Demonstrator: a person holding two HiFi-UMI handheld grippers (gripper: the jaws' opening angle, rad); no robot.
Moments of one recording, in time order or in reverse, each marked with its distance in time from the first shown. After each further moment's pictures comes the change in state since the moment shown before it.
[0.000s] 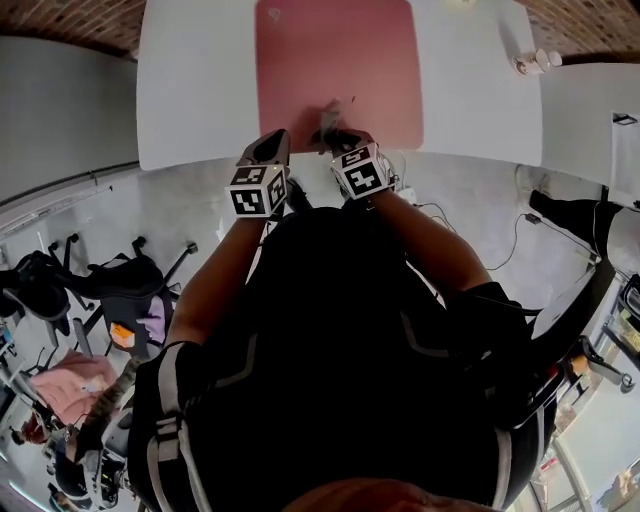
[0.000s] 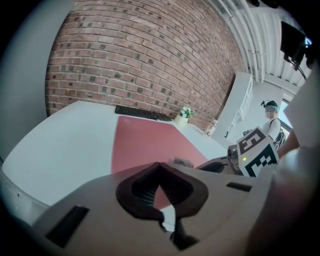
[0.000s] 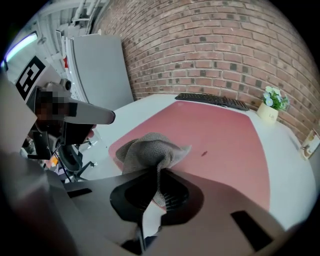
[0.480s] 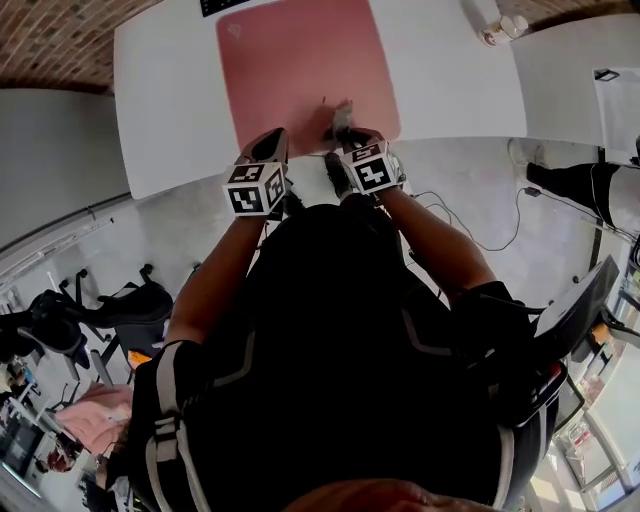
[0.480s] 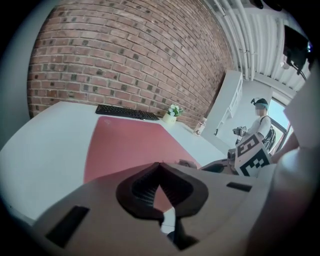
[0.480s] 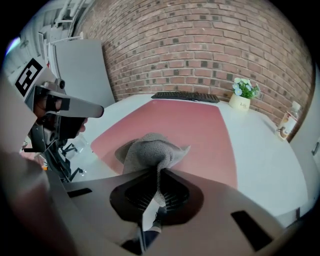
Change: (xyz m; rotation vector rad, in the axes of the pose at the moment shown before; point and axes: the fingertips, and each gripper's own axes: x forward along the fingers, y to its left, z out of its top) left arm 0.030 -0.040 0.014 0.065 0.023 -0.109; right arm -0.033 -0.062 -0.033 0.134 -0.002 -0.140
